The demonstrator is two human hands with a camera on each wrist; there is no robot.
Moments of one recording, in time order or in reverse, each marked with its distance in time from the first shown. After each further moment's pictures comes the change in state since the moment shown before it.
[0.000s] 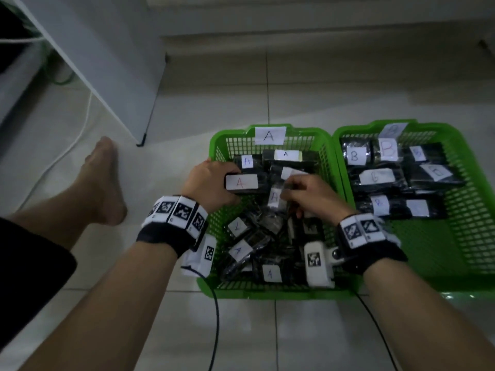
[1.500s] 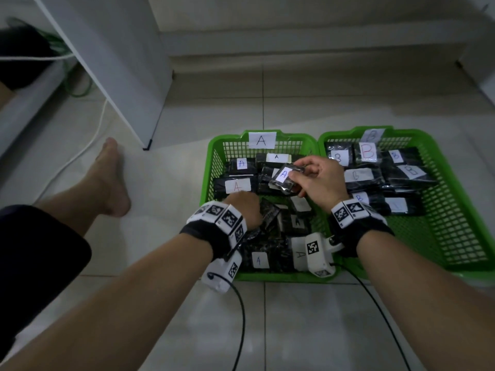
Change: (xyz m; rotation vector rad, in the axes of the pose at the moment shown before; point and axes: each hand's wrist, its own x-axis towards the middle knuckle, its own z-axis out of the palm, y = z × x) left_hand -0.023 0.079 0.040 0.187 -0.334 -0.024; right_hand -0.018 0.011 -0.022 0.196 0.389 -0.255
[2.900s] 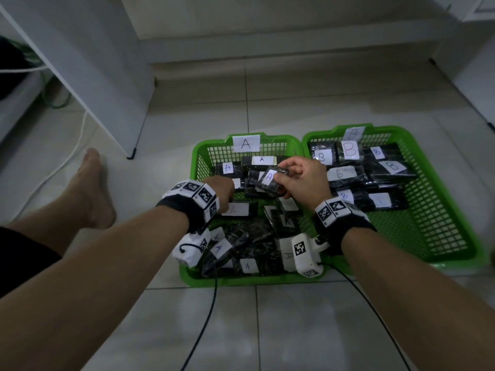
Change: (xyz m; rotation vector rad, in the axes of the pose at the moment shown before) left_hand 0.035 -0.037 -0.030 0.218 -0.082 0.040; right_hand 0.004 0.010 0.001 -0.032 0.023 -0.077
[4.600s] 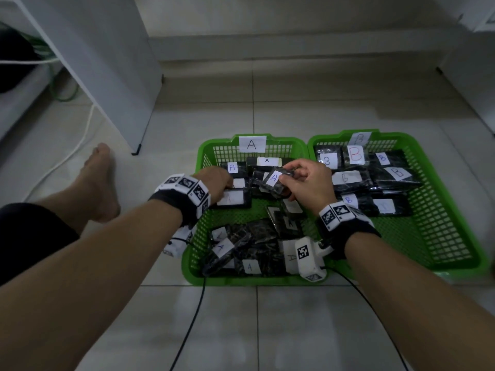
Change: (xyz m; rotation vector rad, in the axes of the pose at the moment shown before) left_hand 0.005 -0.025 0.007 -0.016 0.213 0.047; right_hand -0.002 -0.003 0.002 -0.001 0.021 0.026
